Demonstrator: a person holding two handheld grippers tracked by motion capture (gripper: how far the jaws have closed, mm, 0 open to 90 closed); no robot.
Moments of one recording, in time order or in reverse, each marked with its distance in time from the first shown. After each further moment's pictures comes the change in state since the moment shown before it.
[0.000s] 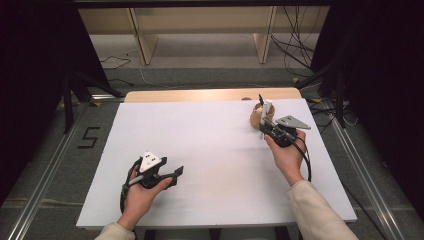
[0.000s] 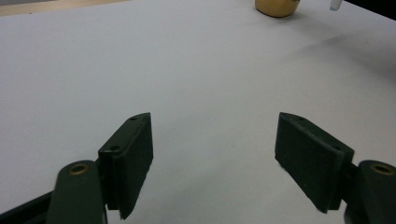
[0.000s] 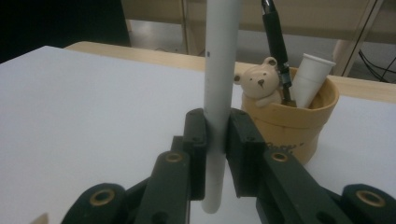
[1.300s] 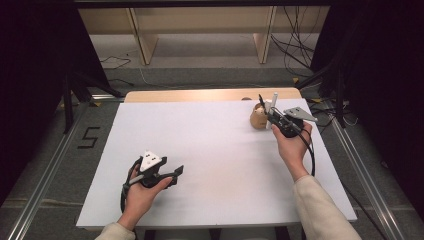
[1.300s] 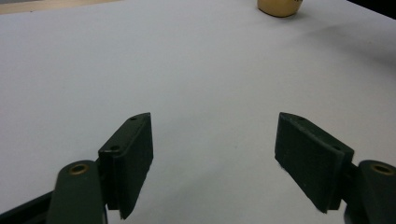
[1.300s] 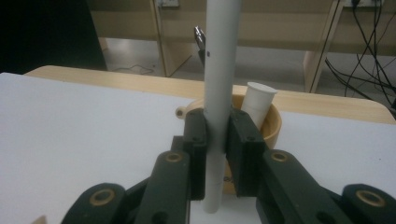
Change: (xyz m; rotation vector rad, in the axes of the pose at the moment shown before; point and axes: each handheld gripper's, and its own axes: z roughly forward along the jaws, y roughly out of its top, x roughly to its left) left arm 0.001 0.000 0.002 0.002 0.005 -0.004; right arm -0.027 0.014 0.009 -0.062 -0.091 0.040
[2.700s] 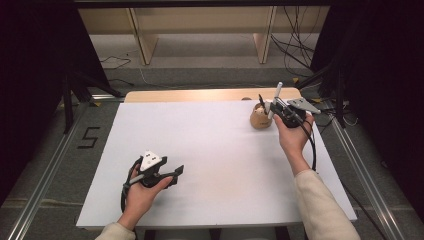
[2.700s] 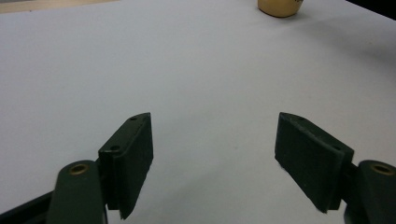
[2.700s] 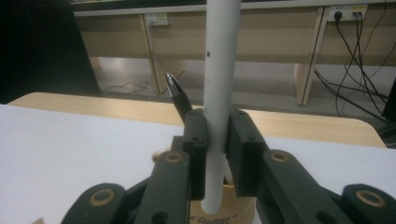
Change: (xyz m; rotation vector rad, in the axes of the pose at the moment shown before) left arm 0.000 0.000 0.001 -0.001 -0.002 -0.004; right arm -0.012 0.019 0.013 -0.059 -0.030 0.030
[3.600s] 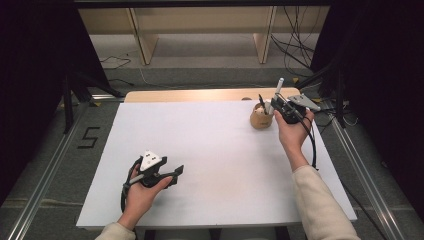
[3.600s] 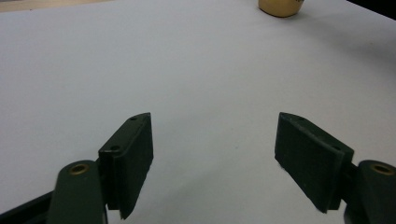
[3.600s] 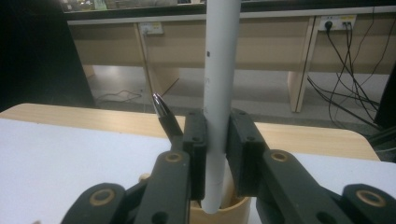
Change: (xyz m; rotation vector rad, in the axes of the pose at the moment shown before) left arm 0.001 0.000 0.000 0.002 0.002 -0.001; right arm -0.004 0.006 0.009 -0.031 -0.025 0.003
